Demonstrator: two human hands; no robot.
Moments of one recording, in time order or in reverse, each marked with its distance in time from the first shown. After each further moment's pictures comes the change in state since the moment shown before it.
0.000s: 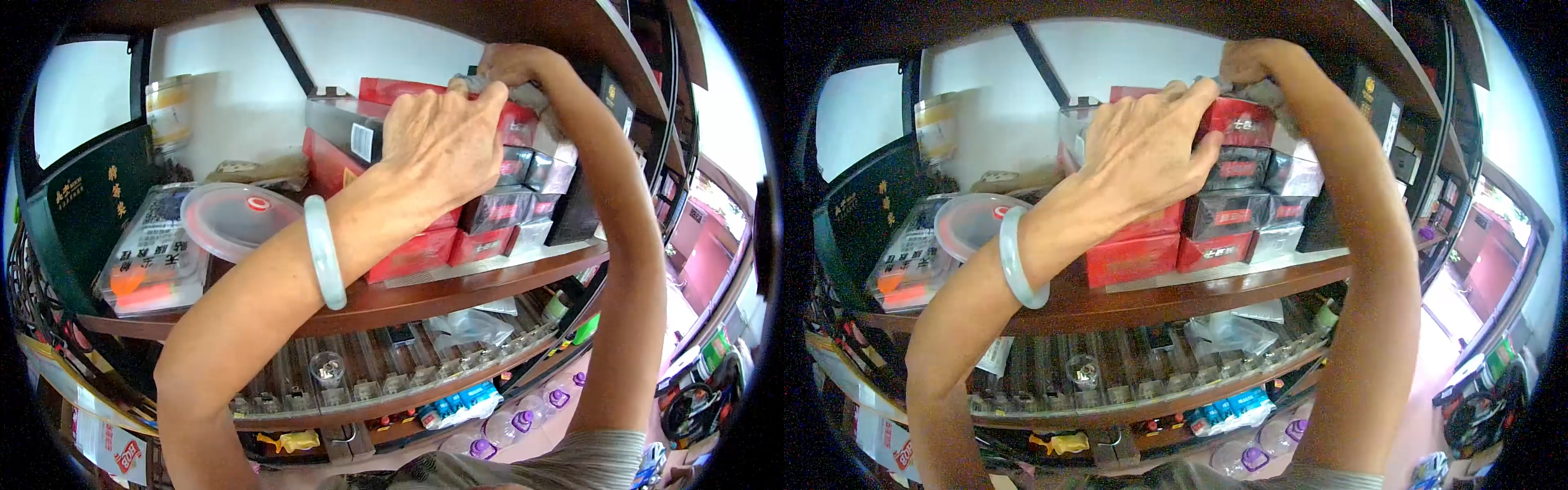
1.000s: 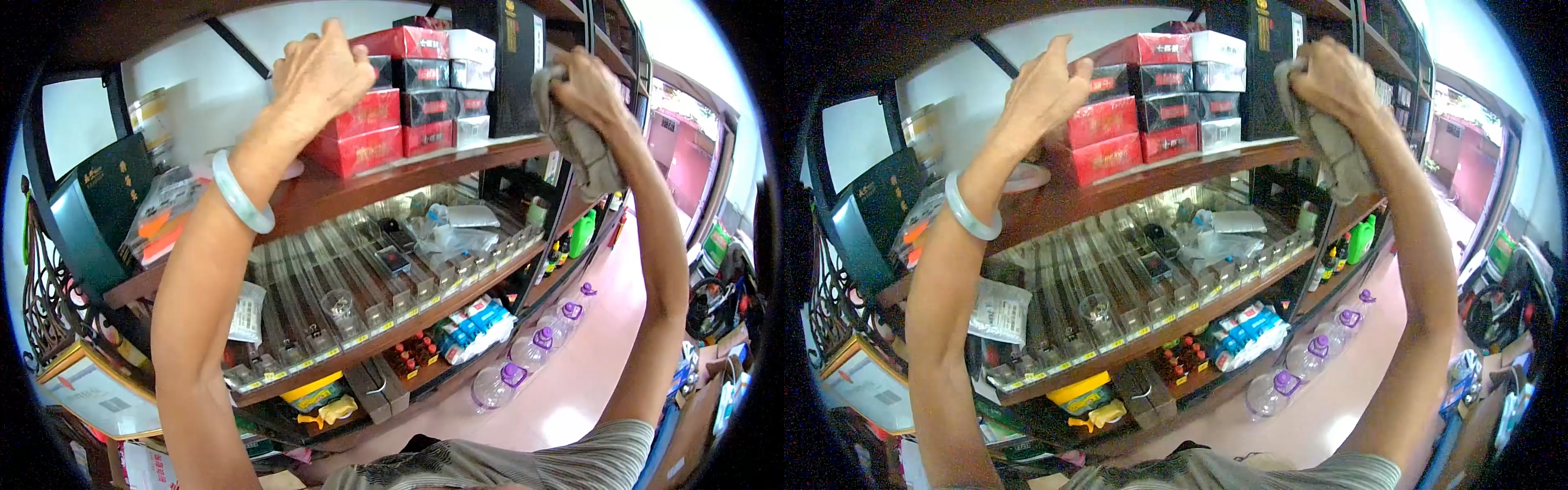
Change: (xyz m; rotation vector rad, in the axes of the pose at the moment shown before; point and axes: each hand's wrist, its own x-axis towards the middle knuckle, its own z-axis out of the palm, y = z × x) left_hand -0.028 -0.008 -0.061 0.042 -0.034 -0.154; right_hand -0.270 -0.112 0.015 0.074 0.505 0.794
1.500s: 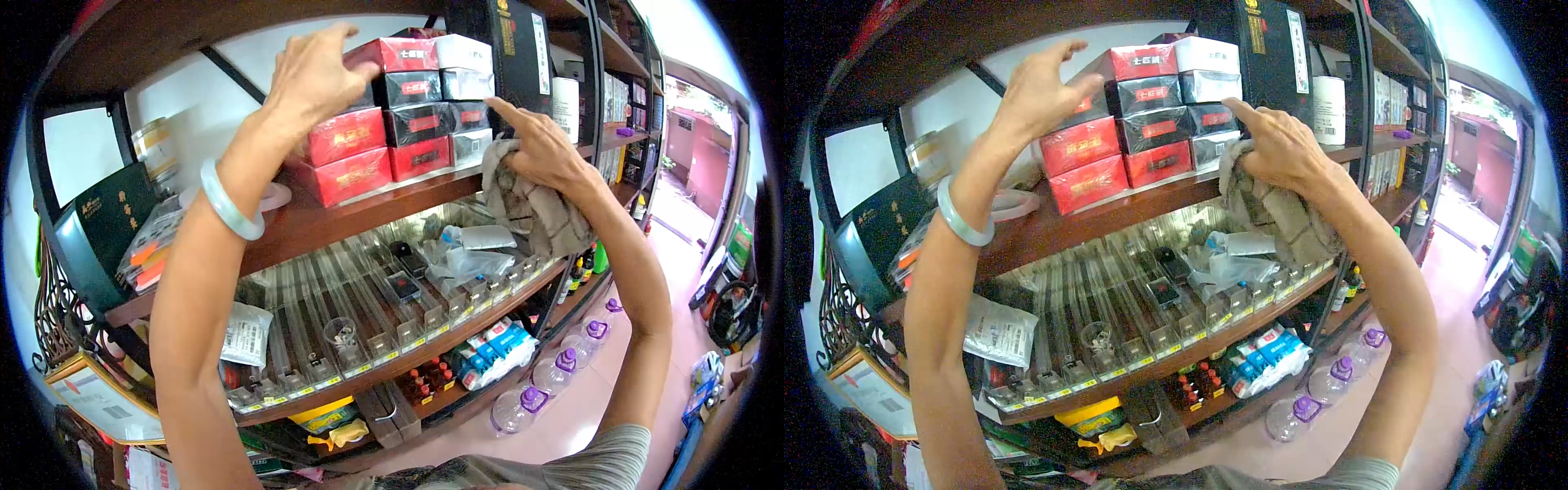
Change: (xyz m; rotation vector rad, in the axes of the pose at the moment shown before) left_hand 0.029 0.009 0.017 -0.005 -0.030 0.237; right_hand -0.040 -0.023 0.088 0.419 -0.023 -0.271
